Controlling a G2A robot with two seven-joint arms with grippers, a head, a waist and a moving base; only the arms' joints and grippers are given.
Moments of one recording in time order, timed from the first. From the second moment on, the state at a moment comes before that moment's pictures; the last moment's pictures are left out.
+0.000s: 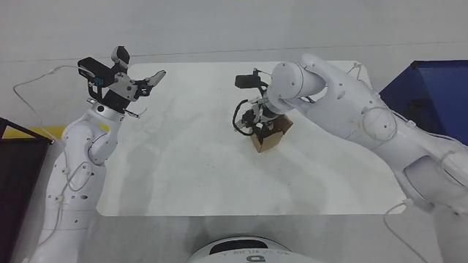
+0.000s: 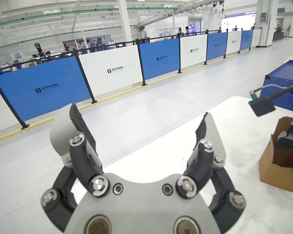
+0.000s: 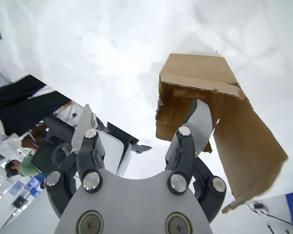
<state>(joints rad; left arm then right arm) 1.34 -1.09 -1.51 -1.57 1.22 -0.48 0.26 -0.47 -1.07 0.46 -1.51 -0.05 0.55 1.25</state>
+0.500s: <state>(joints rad) 1.34 -1.09 -1.51 -1.57 1.22 -0.48 0.26 -1.30 -0.82 1.24 -2.08 0.10 0.69 0.98</state>
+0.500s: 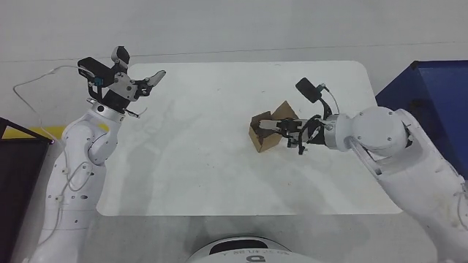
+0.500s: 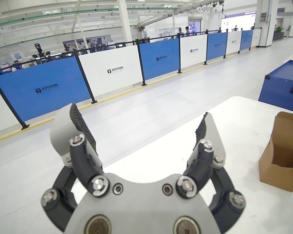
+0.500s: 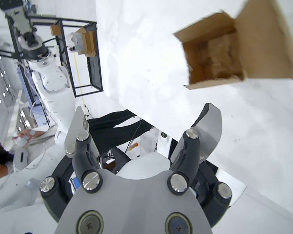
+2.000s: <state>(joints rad) 1.34 -1.09 -1.51 -1.57 1.22 -0.48 0.26 -1.38 -0.90 1.19 -1.79 0.28 0.39 0.67</state>
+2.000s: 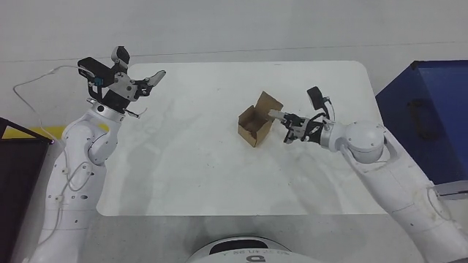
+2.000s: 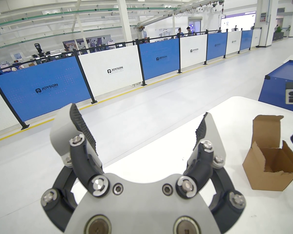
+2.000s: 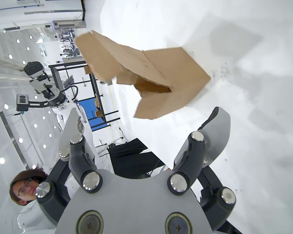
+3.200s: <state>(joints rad) 1.34 -1.09 -1.51 -1.57 1.22 -0.48 0.26 -1.11 -0.96 0.82 -1.86 -0.10 0.75 0.65</state>
